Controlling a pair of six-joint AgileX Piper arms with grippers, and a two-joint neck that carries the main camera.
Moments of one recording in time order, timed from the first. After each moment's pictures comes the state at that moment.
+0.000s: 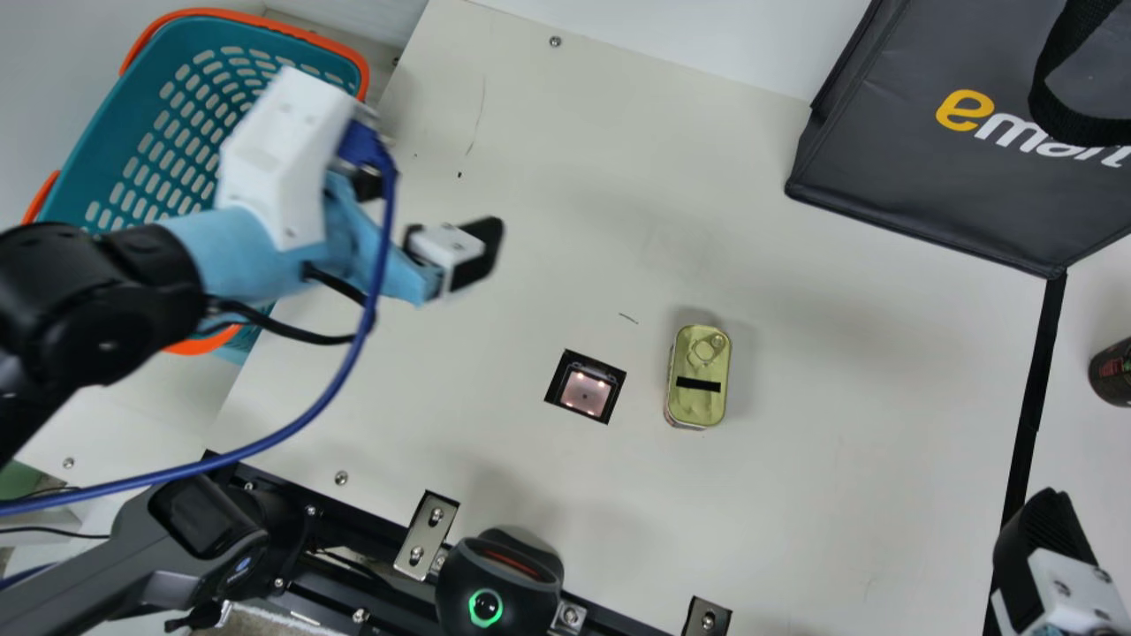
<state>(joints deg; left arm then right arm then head) -17.5 55.9 -56.6 -3.5 47.3 -7.7 0.6 42.6 -69.7 -0.8 69.7 0.0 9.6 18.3</state>
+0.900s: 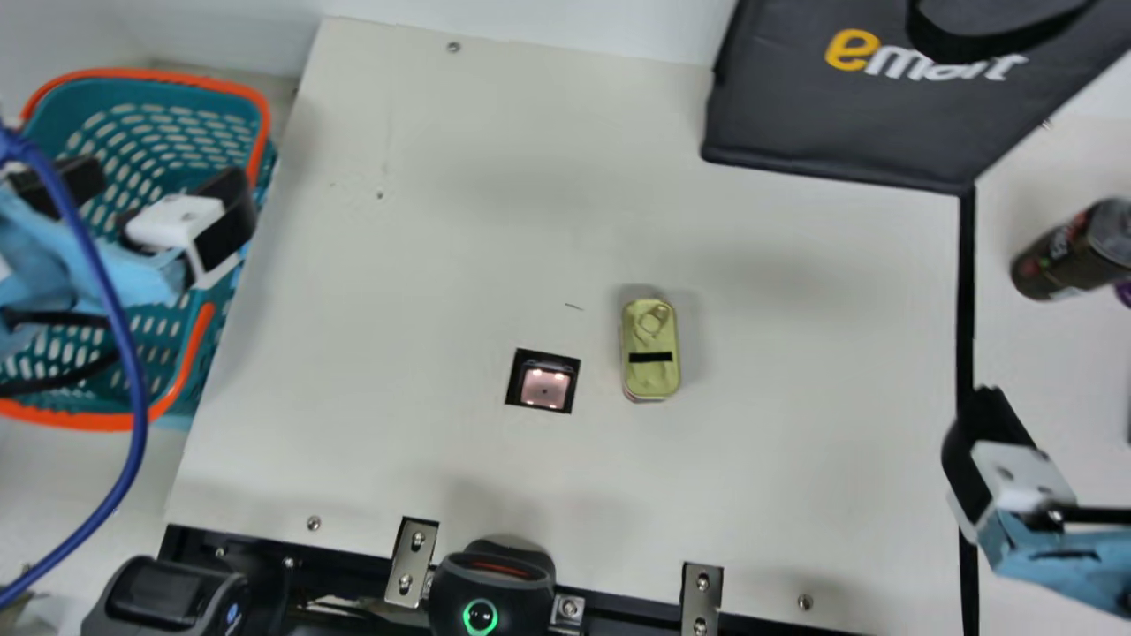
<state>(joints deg) -3.0 49.7 -64.7 -3.7 56.0 -3.8 0.6 42.6 -69.7 -0.8 69.7 0.0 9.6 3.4</state>
